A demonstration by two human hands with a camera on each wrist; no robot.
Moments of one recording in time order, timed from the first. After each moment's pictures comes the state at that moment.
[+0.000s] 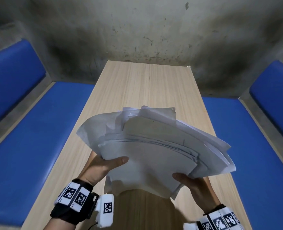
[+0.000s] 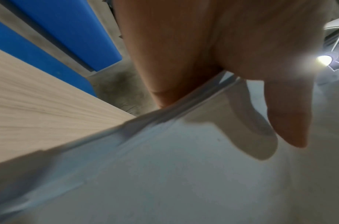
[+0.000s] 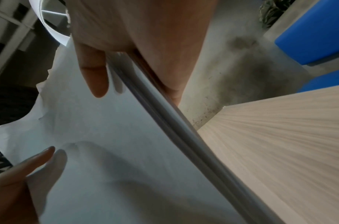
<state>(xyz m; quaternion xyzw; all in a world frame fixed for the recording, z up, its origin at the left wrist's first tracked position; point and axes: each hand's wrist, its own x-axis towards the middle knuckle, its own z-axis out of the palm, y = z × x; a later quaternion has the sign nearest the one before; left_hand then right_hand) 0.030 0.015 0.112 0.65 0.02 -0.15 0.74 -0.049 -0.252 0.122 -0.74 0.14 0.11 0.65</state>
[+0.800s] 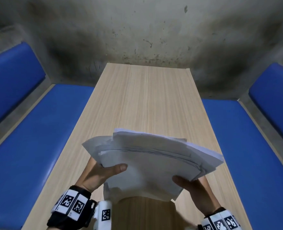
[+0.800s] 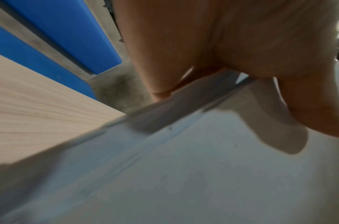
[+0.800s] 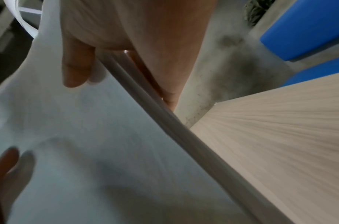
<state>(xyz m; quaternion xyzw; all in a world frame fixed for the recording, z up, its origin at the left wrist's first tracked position) 0.027 0.022 0.112 0.68 -0.02 -0.14 0.72 -0.040 -0.259 0.092 -0.70 0.12 0.05 0.70</state>
